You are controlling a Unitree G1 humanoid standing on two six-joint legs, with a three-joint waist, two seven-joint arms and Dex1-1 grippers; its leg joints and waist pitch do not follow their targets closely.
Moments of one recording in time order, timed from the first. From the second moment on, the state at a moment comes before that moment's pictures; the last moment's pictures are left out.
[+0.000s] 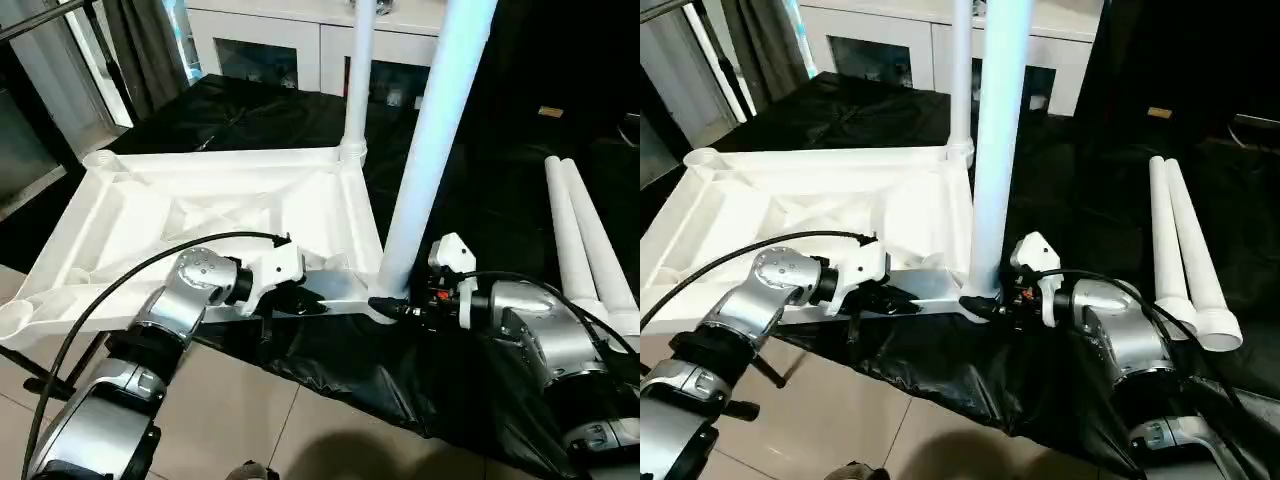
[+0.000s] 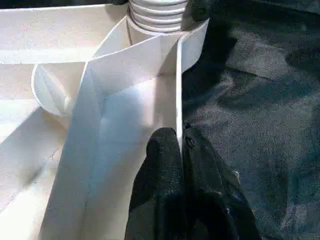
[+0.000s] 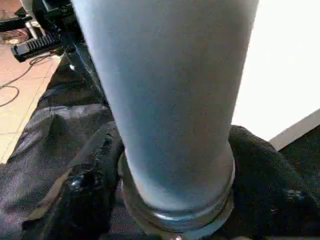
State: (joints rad) left arm -0.65 0.34 -0.29 0.74 0.07 -0.11 -1.24; right arm -0.43 -0.38 0.12 0.48 0.16 0.13 1.12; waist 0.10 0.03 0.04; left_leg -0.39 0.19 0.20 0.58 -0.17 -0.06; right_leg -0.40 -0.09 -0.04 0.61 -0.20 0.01
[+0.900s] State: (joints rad) left arm -0.79 0.08 -0.29 0.96 0.19 -0.06 -0.75; right arm -0.44 -0.08 -0.07 0.58 0.07 0.06 0.26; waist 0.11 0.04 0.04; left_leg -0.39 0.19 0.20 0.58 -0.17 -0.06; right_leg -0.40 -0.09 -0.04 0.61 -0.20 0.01
